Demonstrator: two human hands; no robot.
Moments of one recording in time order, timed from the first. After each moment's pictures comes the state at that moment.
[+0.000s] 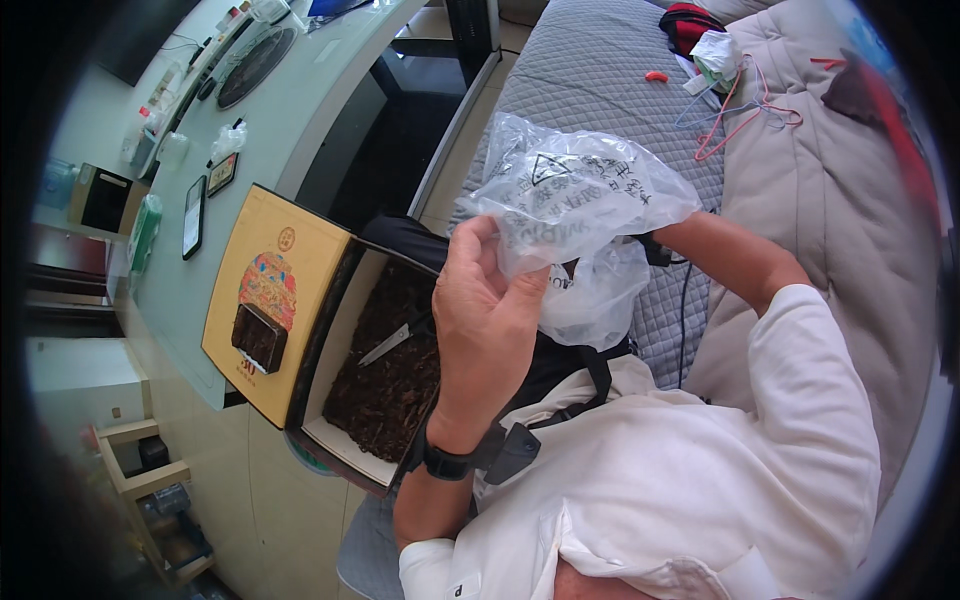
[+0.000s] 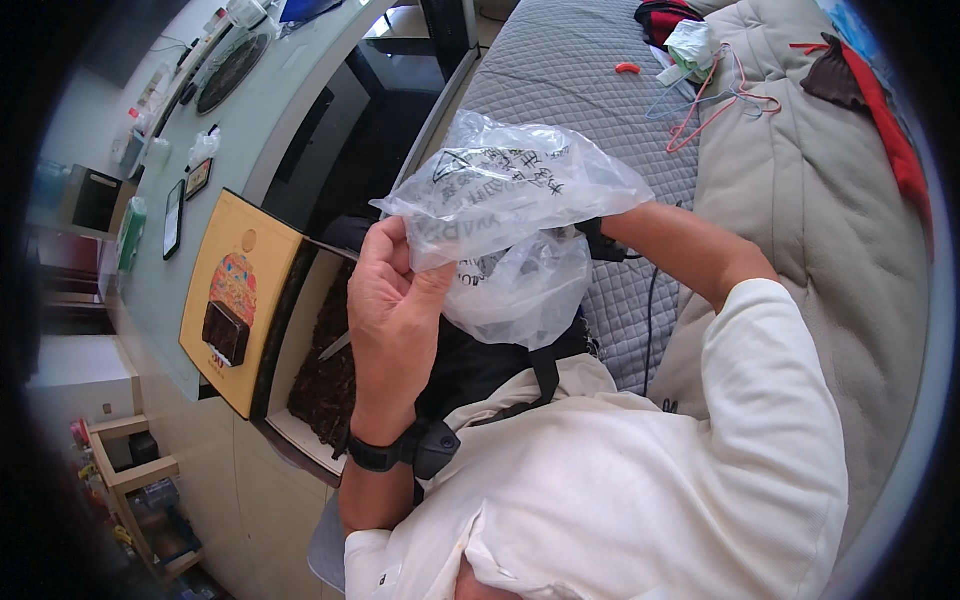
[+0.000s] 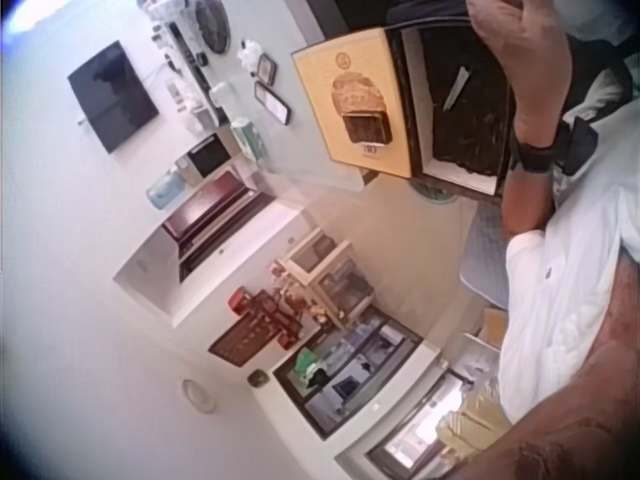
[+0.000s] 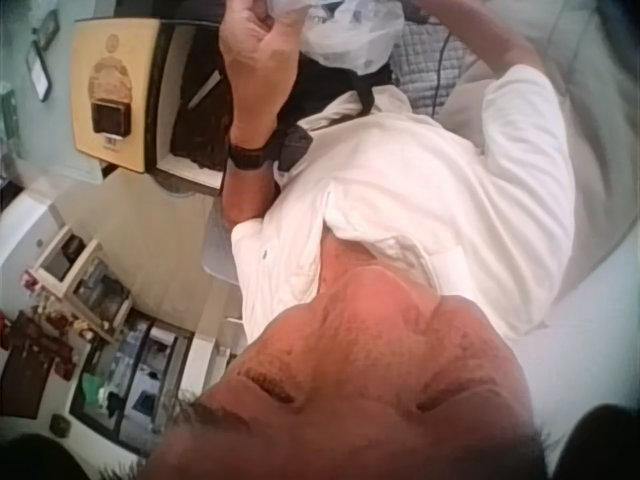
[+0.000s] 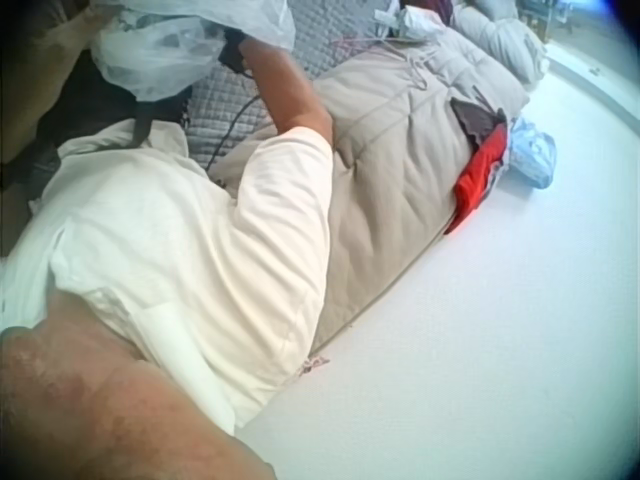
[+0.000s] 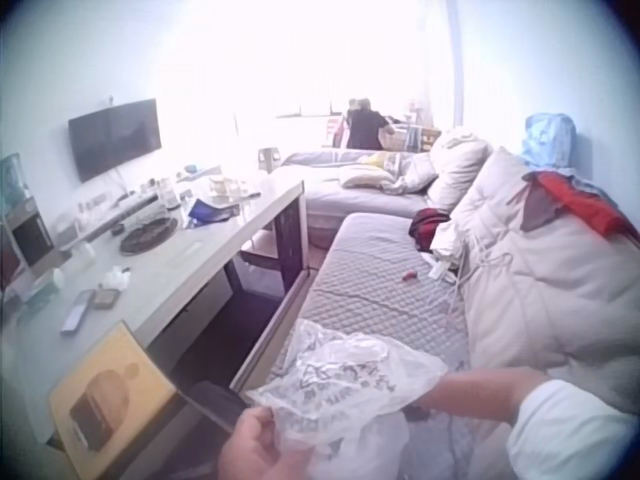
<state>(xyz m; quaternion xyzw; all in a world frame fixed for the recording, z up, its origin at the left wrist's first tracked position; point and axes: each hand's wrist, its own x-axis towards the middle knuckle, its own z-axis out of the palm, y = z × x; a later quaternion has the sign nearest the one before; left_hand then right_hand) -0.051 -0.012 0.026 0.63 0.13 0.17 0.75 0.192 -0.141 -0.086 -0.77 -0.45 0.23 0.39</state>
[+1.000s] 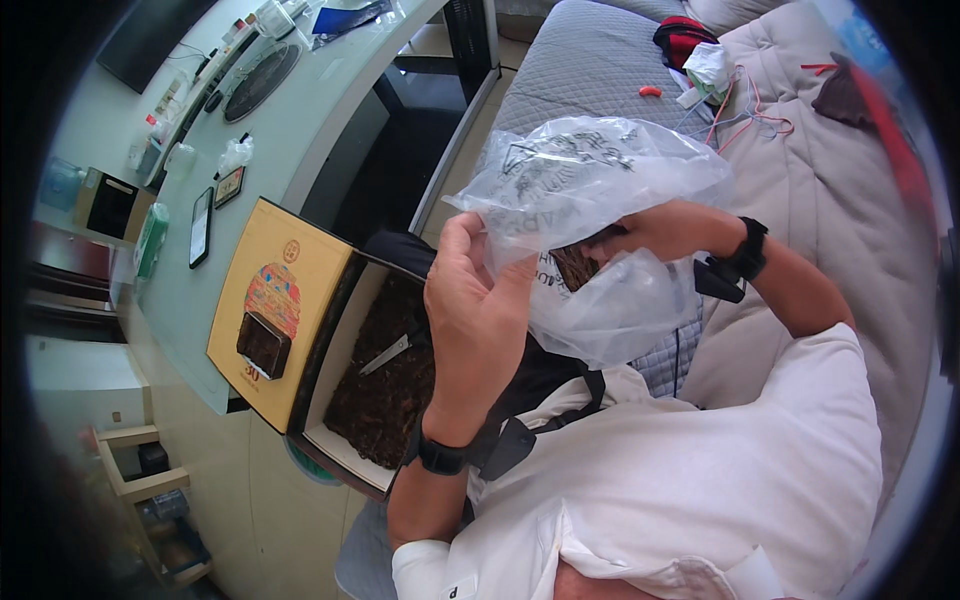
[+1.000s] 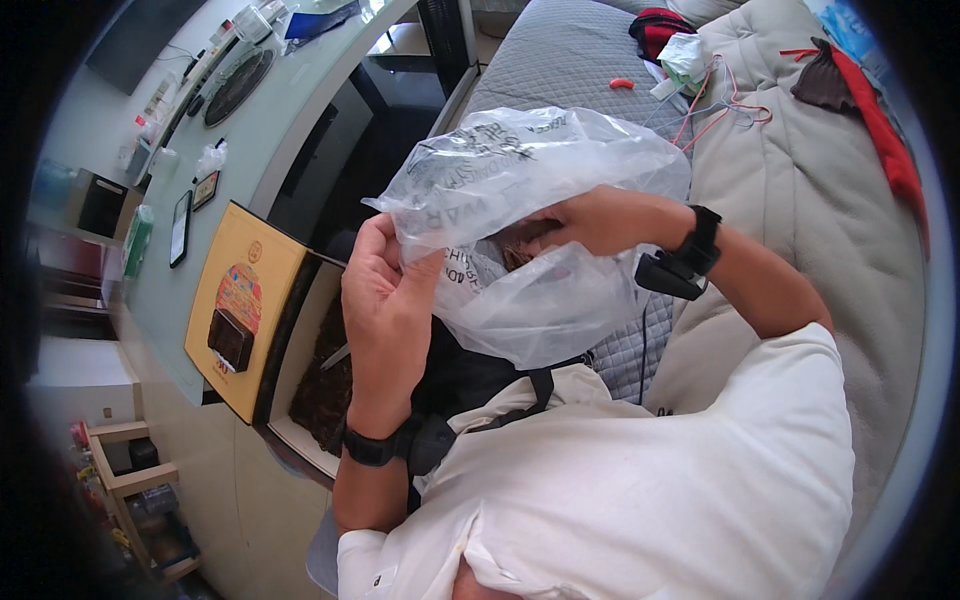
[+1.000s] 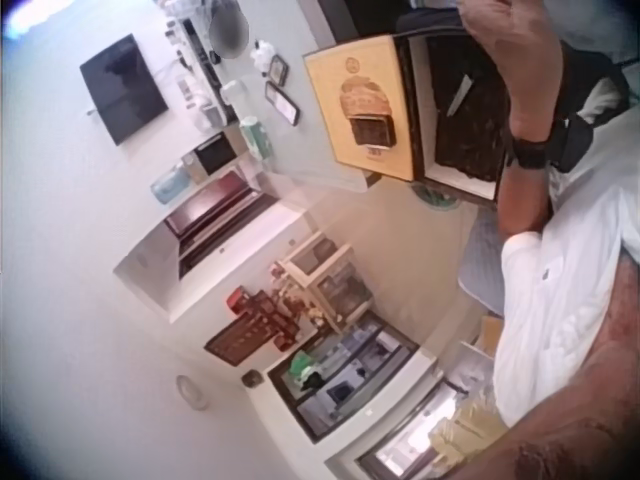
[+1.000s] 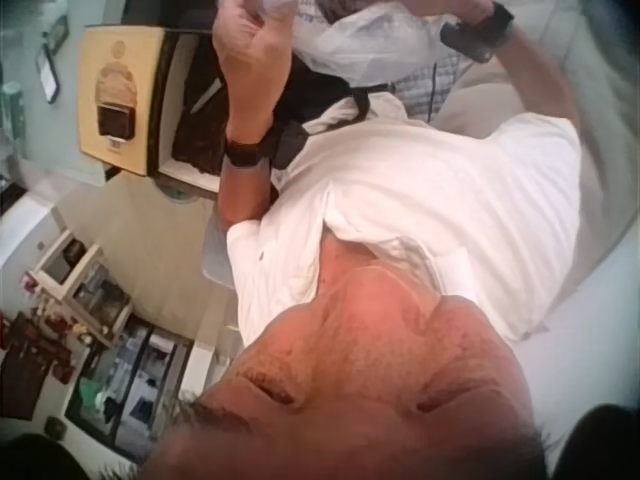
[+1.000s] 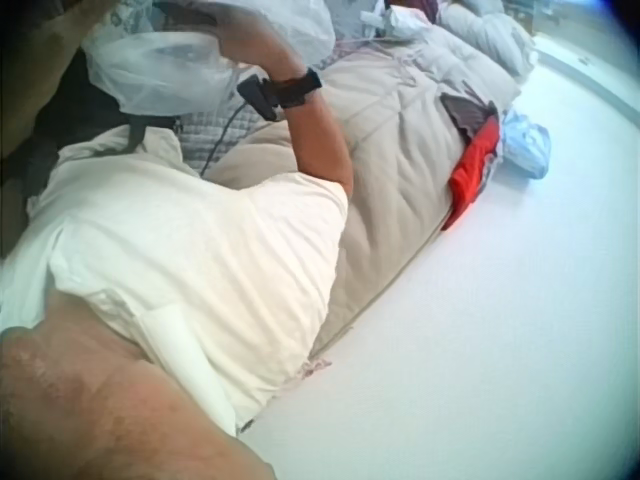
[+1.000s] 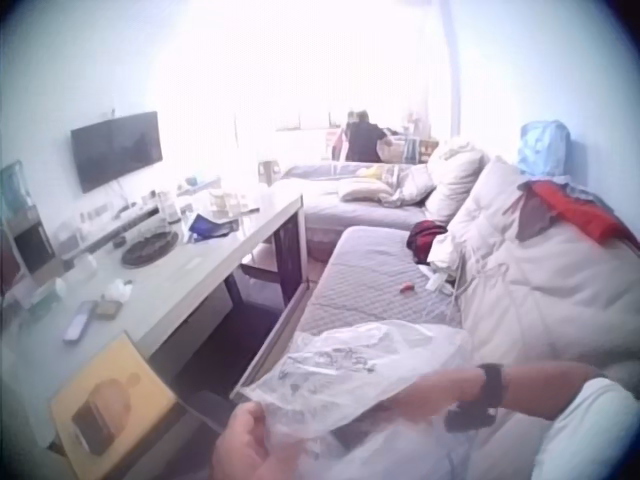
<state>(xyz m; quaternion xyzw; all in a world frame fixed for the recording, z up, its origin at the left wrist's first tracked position) -0.038 -0.012 0.037 0.69 0.13 0.21 0.68 0.155 -0.195 0.022 -0.75 -0.53 0.32 0.23</state>
